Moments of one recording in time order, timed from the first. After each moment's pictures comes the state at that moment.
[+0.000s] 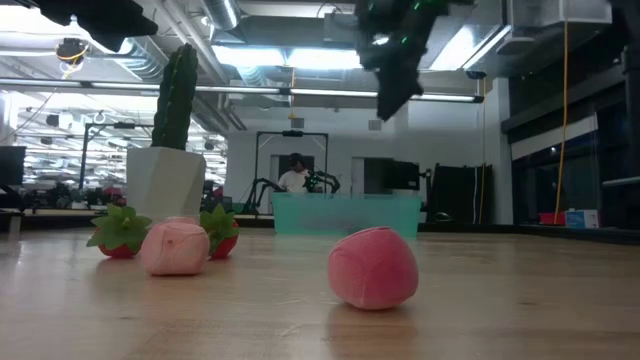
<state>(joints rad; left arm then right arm) -0.59 0.55 0.51 -0.33 -0.66 -0.18 -0.48 1.77 1.78 -1.15 0.00 0.00</state>
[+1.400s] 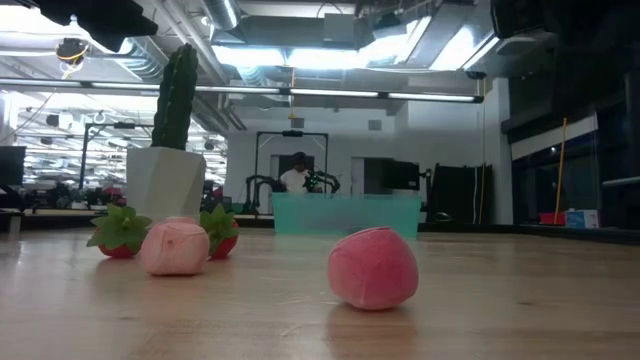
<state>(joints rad) -0.59 0.55 0.51 -0.33 -0.66 -0.18 0.50 1.37 0.99 -0.75 0.14 1.15</state>
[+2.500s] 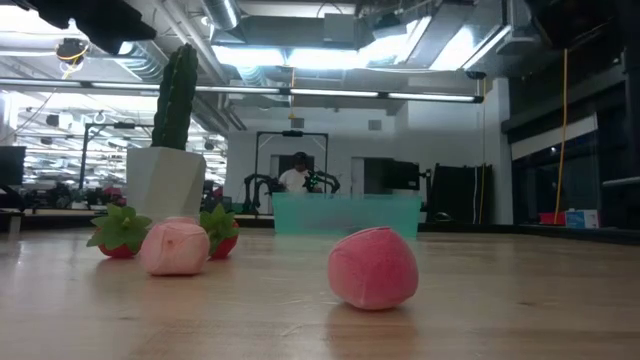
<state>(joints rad) -0.59 0.55 0.51 -0.36 -0.66 -0.21 0.67 1.55 1.07 -0.67 0.11 1.64</state>
